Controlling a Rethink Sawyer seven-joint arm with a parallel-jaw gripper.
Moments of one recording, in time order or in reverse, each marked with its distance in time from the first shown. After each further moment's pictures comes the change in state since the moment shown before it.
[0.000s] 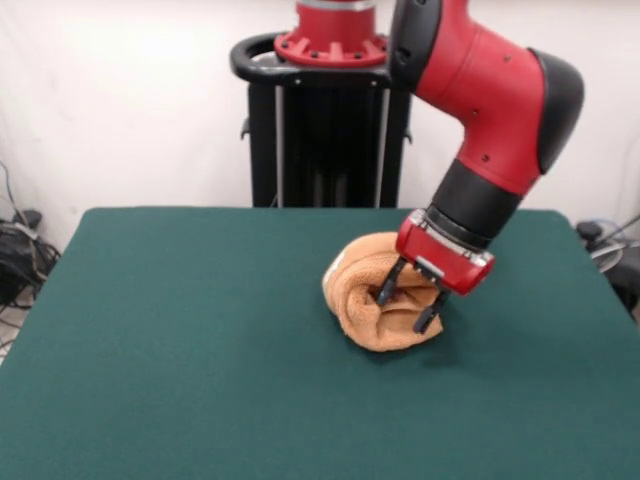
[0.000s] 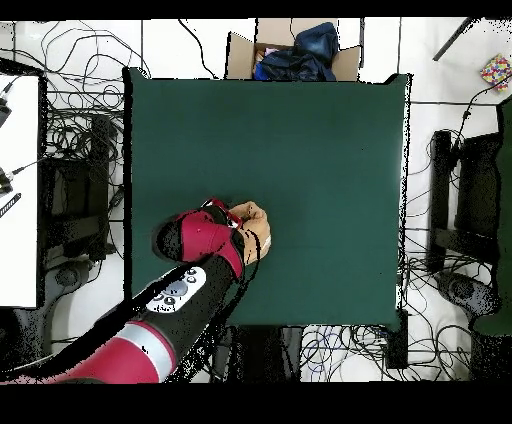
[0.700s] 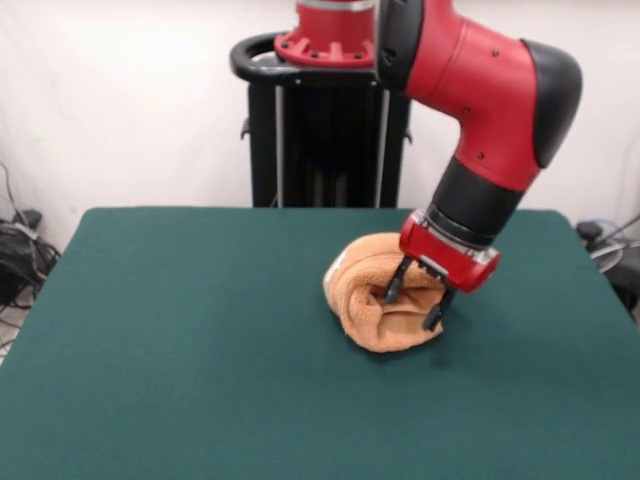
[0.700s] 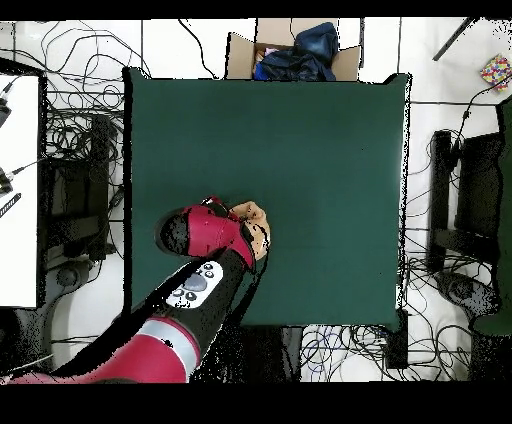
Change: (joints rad) arm -0.074 -0.066 0.082 0.001 -0.041 0.067 0.000
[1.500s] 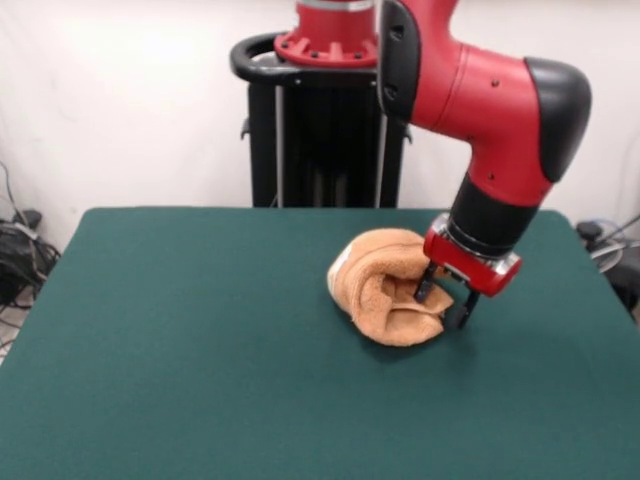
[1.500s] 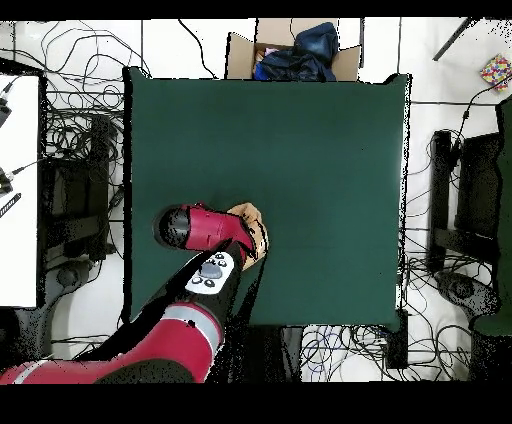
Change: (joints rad) arm -0.070 -0.021 0.128 0.001 -0.009 0.138 0.000
